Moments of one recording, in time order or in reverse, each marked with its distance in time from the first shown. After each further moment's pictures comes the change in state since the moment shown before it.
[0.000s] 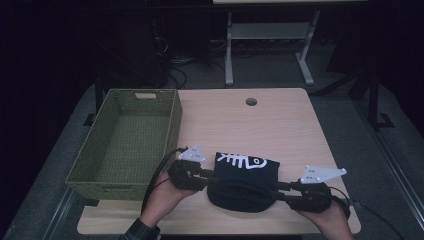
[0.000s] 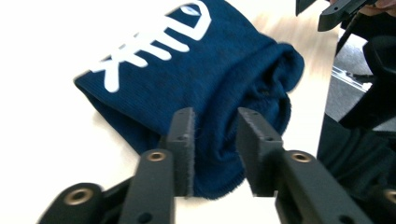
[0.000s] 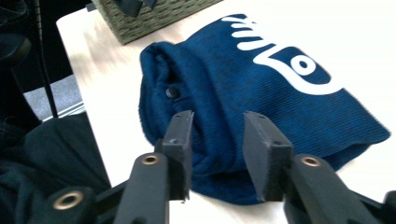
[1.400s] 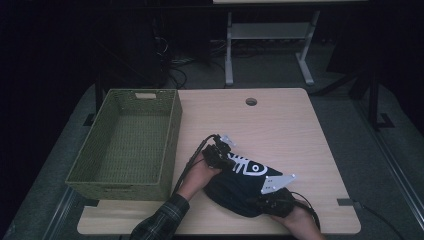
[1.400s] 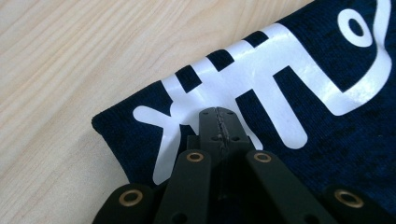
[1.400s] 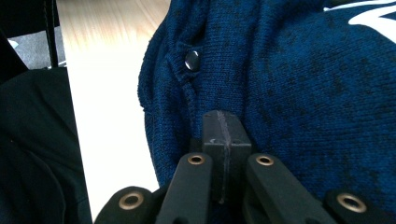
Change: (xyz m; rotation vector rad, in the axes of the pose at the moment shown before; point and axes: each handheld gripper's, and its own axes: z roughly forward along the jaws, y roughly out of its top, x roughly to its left) left arm 0.053 0.032 0.115 0.172 0.039 0.006; right arm 0.019 -0.013 0.086 0.181 0.073 -0.095
